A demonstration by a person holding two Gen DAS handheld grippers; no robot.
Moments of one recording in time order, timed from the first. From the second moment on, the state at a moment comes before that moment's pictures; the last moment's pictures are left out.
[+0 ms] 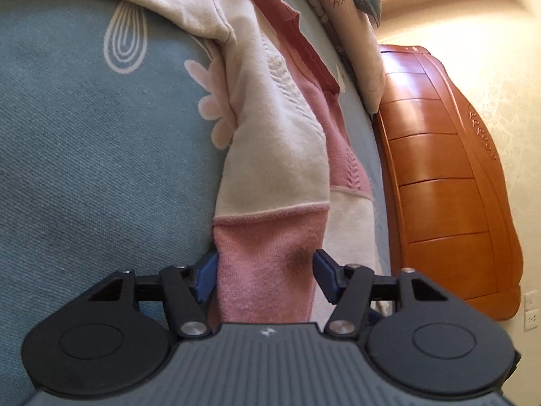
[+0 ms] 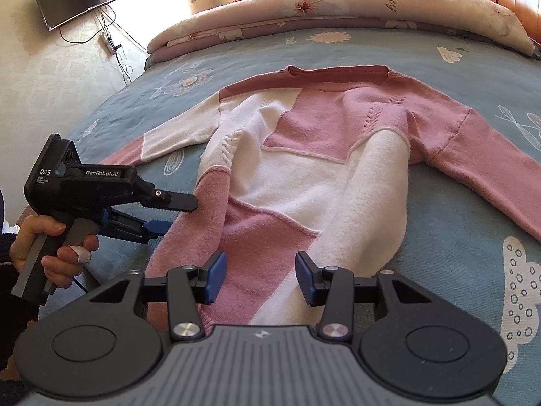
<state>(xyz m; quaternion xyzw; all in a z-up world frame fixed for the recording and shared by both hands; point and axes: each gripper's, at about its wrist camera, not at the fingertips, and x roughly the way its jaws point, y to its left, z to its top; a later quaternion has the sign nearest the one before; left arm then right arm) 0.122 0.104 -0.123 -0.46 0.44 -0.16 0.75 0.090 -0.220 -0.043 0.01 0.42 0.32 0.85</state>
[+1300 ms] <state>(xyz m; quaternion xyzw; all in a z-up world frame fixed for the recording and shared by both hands) 0.169 0.166 -0.113 -0.51 0.32 -0.07 0.79 0.099 -0.229 -0.054 0.01 0.44 0.29 0.85</state>
